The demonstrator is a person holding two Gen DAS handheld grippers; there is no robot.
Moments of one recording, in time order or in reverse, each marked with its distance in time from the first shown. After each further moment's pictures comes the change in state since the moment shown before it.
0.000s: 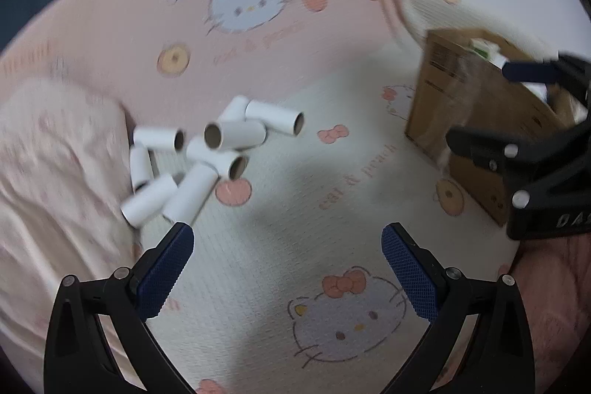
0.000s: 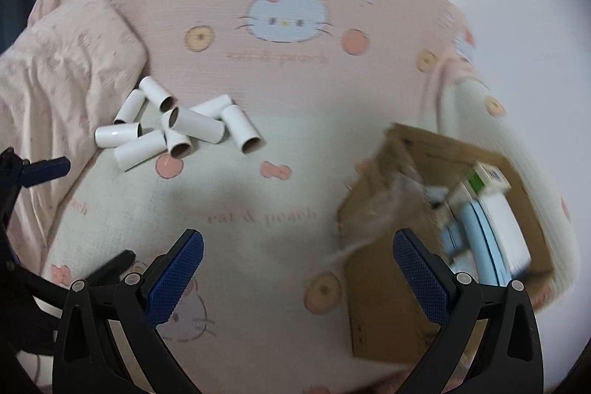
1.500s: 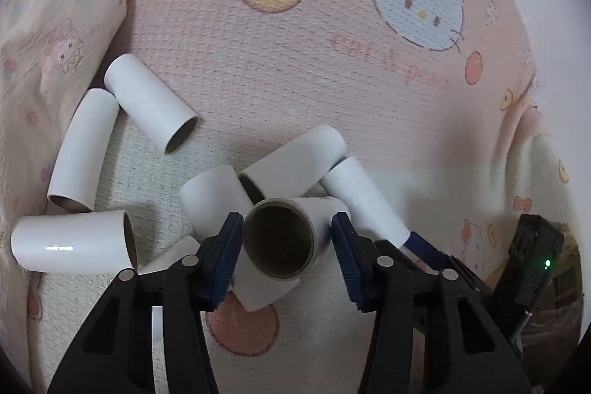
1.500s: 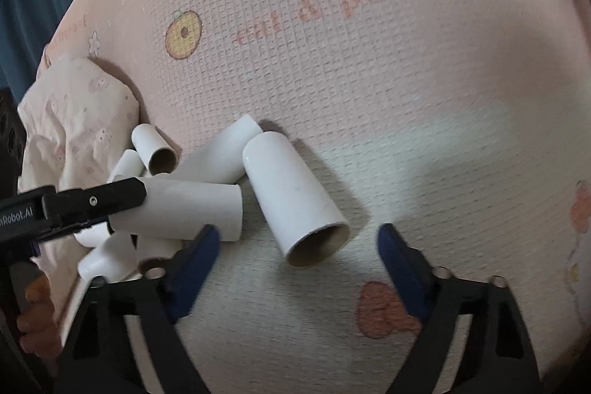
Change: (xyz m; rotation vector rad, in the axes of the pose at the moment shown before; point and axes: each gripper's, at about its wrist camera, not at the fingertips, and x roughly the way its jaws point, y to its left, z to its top) left arm 0.198 0.127 0.077 -0.575 0.011 -0.084; right arm 0.285 0.013 0.058 0.285 -0.058 0.524
